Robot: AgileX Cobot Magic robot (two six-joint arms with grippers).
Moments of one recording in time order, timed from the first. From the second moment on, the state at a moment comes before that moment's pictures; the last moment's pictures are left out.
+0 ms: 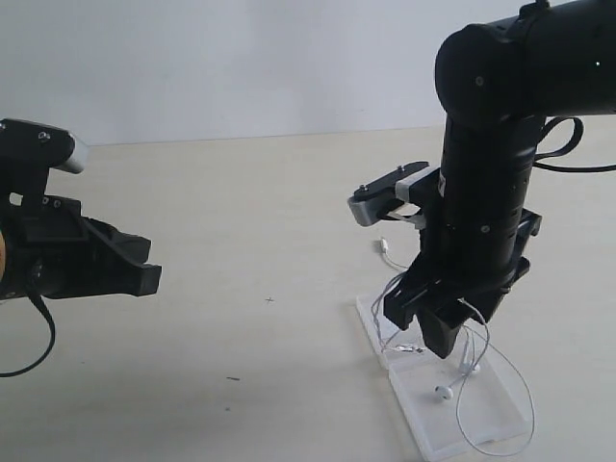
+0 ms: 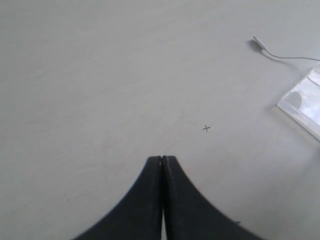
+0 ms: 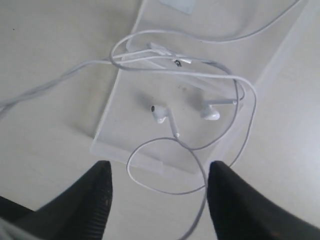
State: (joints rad) left arm -0.31 1.35 -0.57 1.41 -0.09 -1.47; right arm 0.54 1.77 -1.21 0.02 1.22 -0.10
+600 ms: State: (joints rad) left arm -0.31 1.35 -0.57 1.41 -0.11 -1.47; right arm 0.54 1.77 -1.19 0.07 1.22 -0.06
